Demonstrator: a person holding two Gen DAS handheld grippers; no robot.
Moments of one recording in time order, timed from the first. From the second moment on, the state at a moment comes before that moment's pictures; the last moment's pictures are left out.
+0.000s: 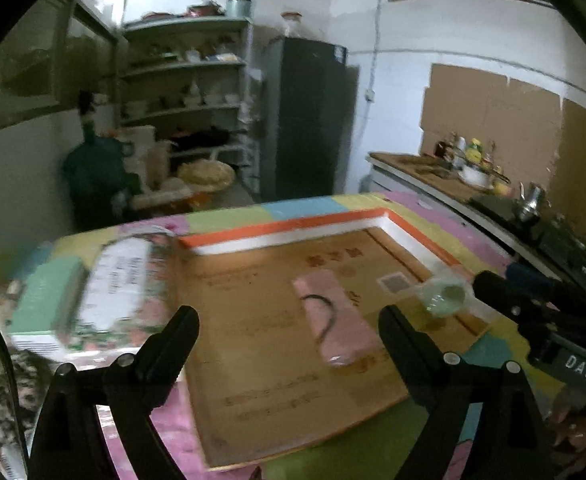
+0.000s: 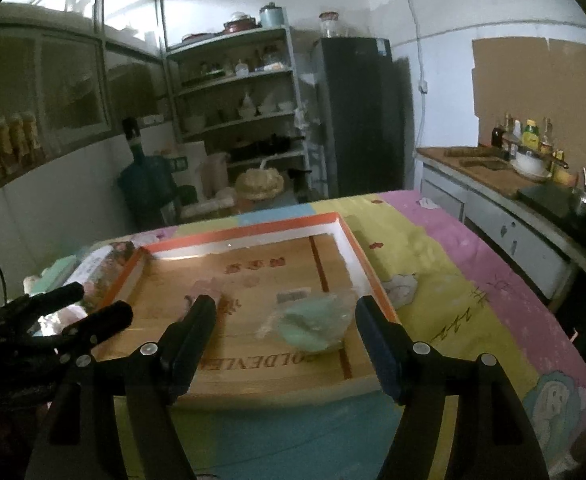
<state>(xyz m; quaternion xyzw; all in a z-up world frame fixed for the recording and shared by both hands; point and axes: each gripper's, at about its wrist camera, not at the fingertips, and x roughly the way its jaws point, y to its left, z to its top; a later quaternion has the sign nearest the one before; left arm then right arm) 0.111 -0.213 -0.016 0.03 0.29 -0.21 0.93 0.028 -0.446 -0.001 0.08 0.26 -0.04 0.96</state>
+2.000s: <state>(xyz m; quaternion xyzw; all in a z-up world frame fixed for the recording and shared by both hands) 0.024 0.088 -0.018 -0.10 0.26 0.01 0.96 0.015 -0.166 0.011 0.01 0.26 0.16 0.95</state>
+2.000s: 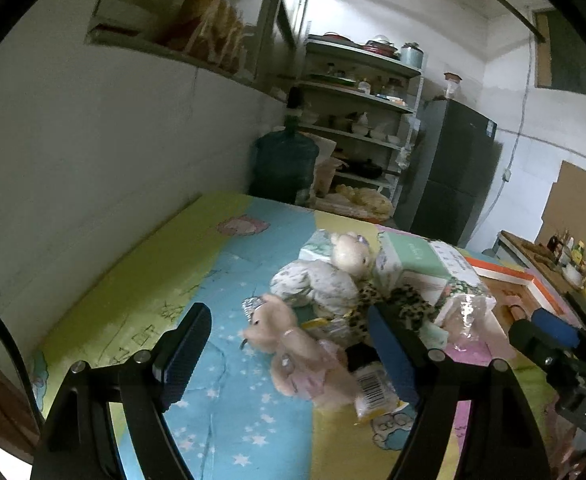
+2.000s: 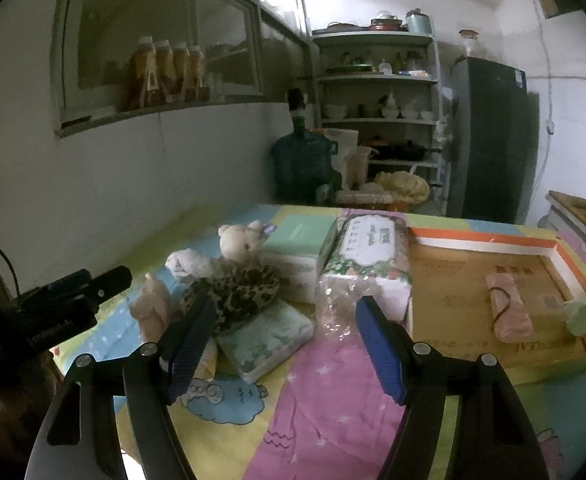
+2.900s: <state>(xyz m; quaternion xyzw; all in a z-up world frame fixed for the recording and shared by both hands) 0.066 0.093 -0.073 -0.17 0.32 -0.06 0.93 0.043 -0.176 -0.018 0.02 0.30 0.13 0.94</state>
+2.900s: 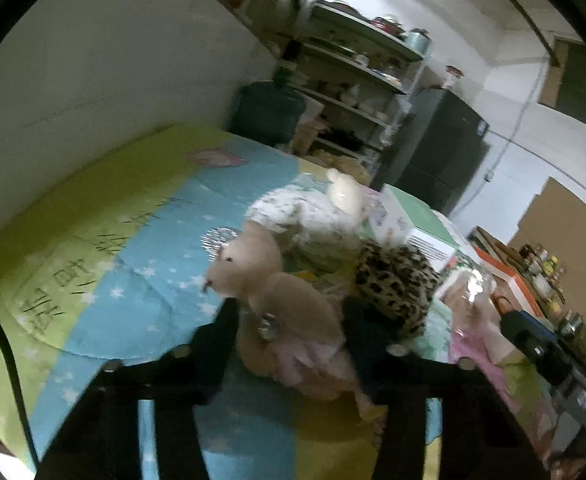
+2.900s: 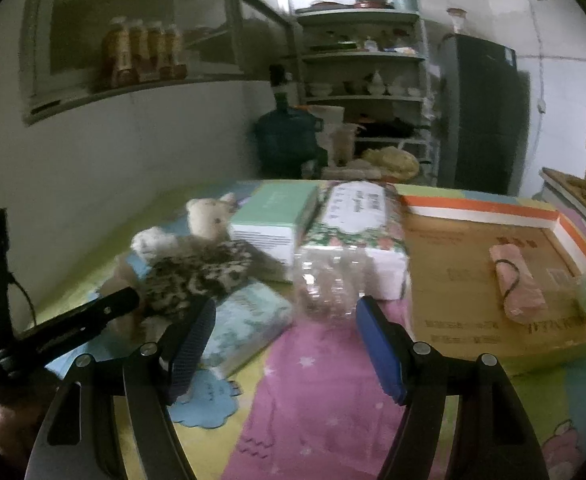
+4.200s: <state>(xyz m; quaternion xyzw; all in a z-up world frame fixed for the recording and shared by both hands) 0.053 0.096 -0.031 -0.13 0.24 -0.10 0.96 0.085 -0.189 -0.030 0.03 0.35 0.12 0.93</state>
